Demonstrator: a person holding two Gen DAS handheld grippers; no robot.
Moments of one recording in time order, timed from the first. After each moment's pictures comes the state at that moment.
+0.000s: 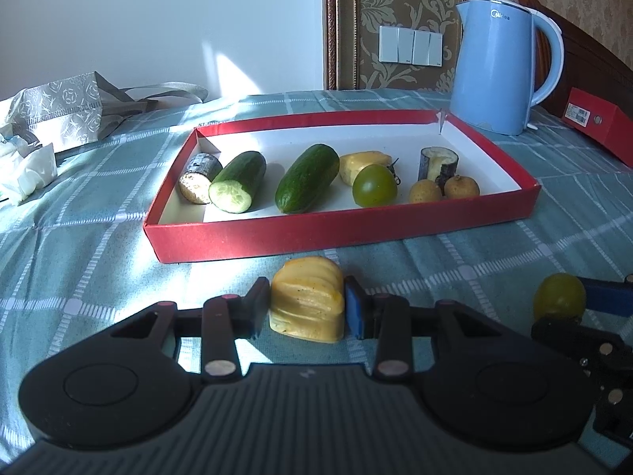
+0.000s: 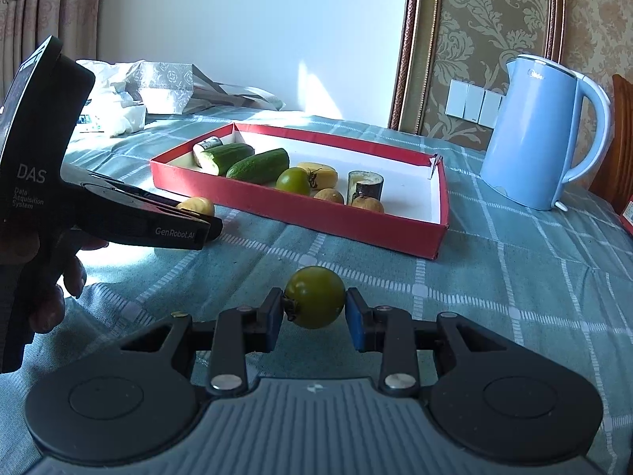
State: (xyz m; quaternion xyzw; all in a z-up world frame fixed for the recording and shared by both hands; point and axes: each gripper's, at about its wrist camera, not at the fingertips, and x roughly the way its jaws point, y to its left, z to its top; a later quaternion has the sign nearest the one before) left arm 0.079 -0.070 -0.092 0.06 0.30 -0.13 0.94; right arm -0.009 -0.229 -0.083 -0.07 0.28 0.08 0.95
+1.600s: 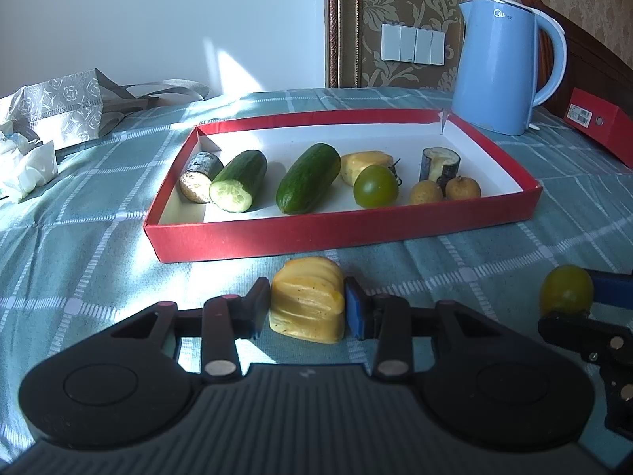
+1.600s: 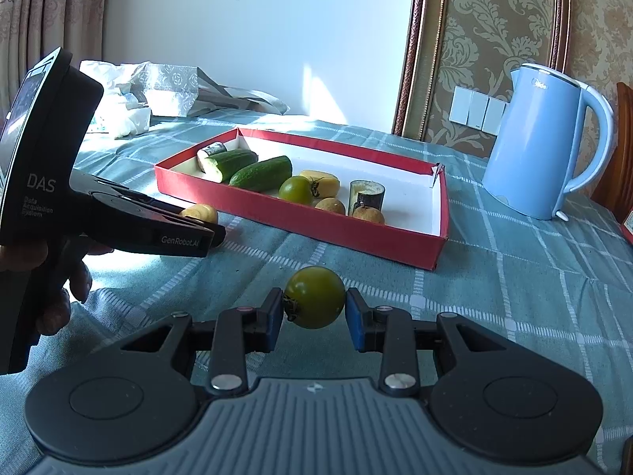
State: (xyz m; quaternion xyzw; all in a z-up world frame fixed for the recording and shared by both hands) left arm 0.083 -0.069 -0.090 0.05 0.31 -0.13 0.94; right arm -0.010 -0.229 -0.075 -0.08 0.27 0.09 0.95
